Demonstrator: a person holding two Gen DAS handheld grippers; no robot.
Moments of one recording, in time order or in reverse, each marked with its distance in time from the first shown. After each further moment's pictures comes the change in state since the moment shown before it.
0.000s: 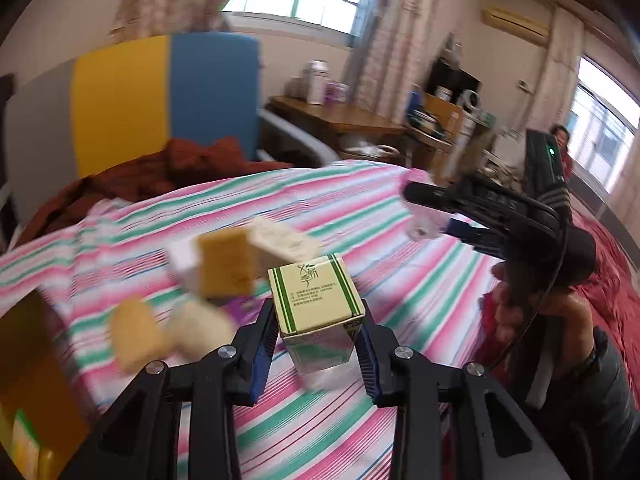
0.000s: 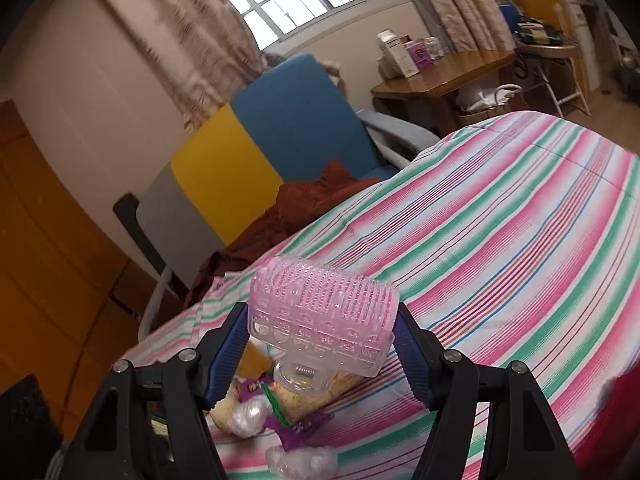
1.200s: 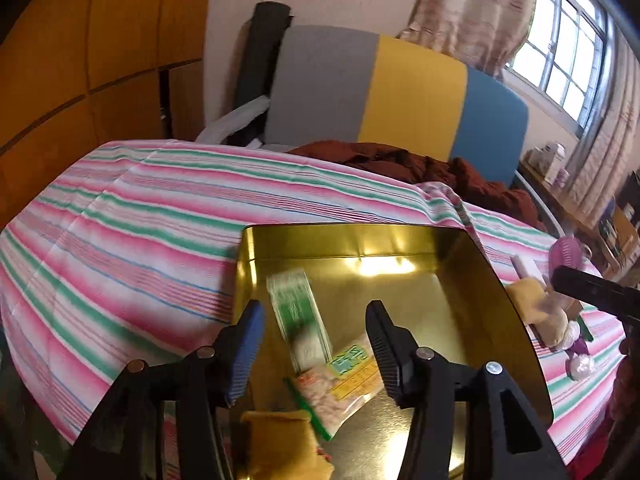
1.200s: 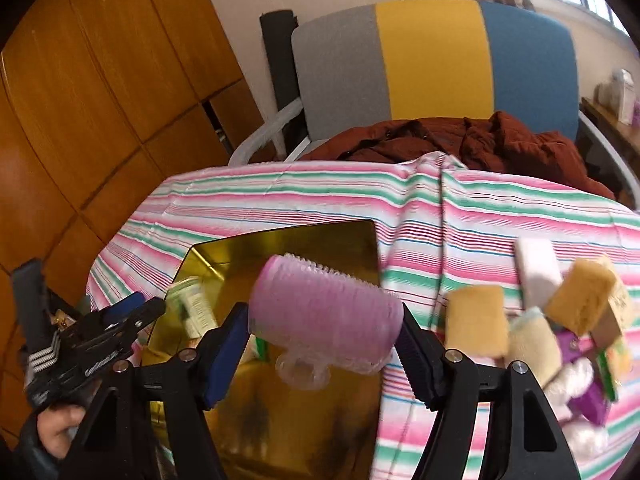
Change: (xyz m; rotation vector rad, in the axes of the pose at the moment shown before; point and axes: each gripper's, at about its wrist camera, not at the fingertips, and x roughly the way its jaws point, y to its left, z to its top) left arm -0.173 0.281 -0.138 -0.504 -0.090 0.574; right arm 0.109 0.344 -0.163 -0.539 0.369 0.199
